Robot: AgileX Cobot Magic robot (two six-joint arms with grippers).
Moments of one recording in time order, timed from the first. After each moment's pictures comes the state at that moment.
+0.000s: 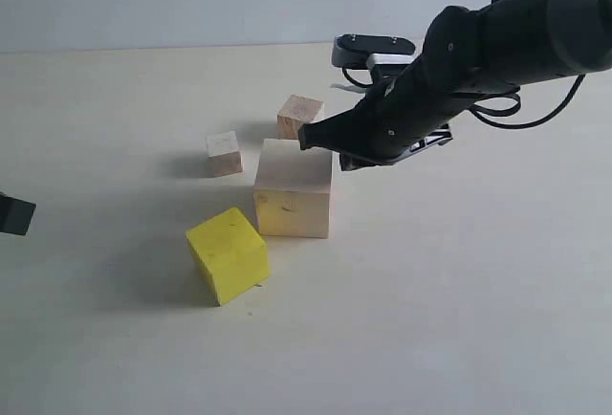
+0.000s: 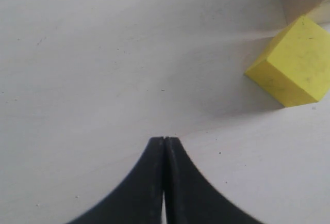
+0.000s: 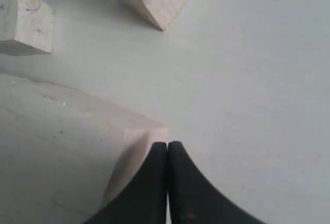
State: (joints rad) left arm -0.36 1.06 -0.66 0.00 0.74 -0.06; right arm 0.50 1.93 -1.13 0.36 0.37 -0.02
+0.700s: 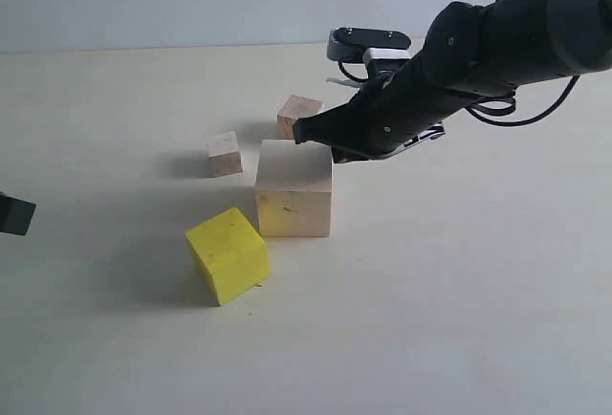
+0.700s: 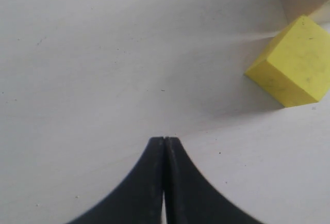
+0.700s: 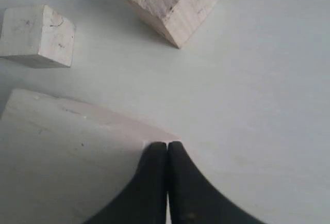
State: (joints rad) left arm -0.36 1.06 -0.66 0.00 0.74 -0.06; right arm 0.50 1.93 -1.13 0.48 0.33 -0.15
